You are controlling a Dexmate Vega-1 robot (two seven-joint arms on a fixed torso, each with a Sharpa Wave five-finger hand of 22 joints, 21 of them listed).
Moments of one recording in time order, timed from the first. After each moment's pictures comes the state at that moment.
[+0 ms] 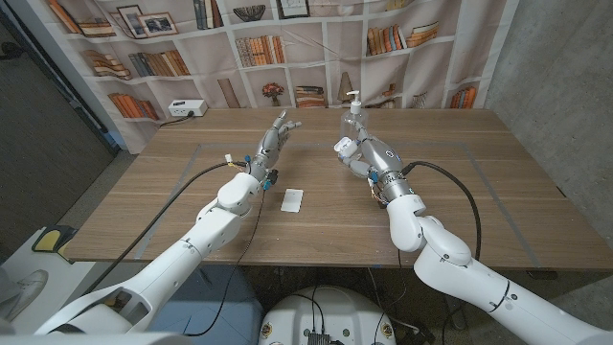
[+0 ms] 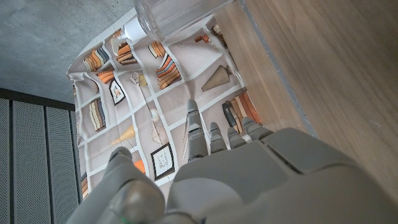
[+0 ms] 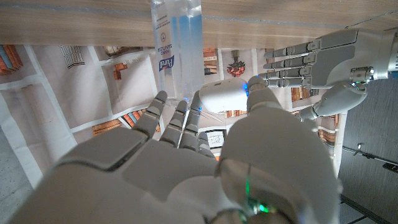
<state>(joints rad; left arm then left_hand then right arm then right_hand) 0.84 0.47 0.50 -1.44 -0.45 -0.27 0.08 0.11 0.02 0.27 -0.10 0.23 0.50 0.02 0.24 0.18 0.07 -0.01 0.21 0.20 -0.09 -0.03 0.18 0.17 -0.01 0.02 0.18 0.17 -1.06 -0.69 -0.68 -2.16 -0.63 -0.55 -0.36 0.96 0.14 0.26 -0.15 0.31 -0.13 -0.02 0.20 0.20 0.24 -0.01 0.77 0.68 0.15 -0.04 0.27 0.31 0.19 0.12 0.19 0.17</state>
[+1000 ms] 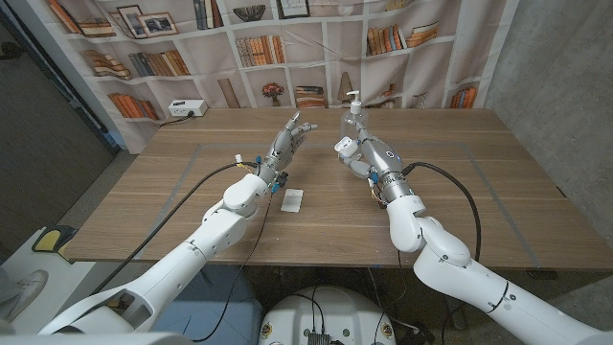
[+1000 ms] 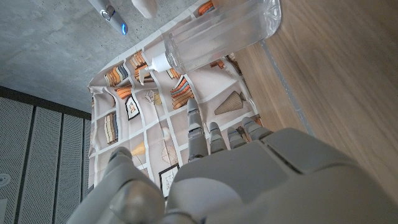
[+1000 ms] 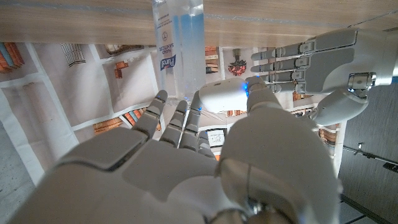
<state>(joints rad) 0.84 0.47 0.53 -1.48 -0.50 -0.27 -0.01 0.11 0.02 0.26 -0.10 0.22 0.51 0.04 0.23 0.18 0.07 -0.01 0.21 0.20 -0.09 -0.02 0.18 0.17 -0.01 0.03 0.18 0.17 -1.06 -0.68 -0.68 -2.14 -0.63 -0.54 -0.37 0.96 0.14 0.26 -0.15 0.33 -0.11 -0.02 0.20 0.20 0.24 -0.01 0.77 0.68 0.15 -0.04 0.27 0.31 0.20 0.12 0.19 0.17</state>
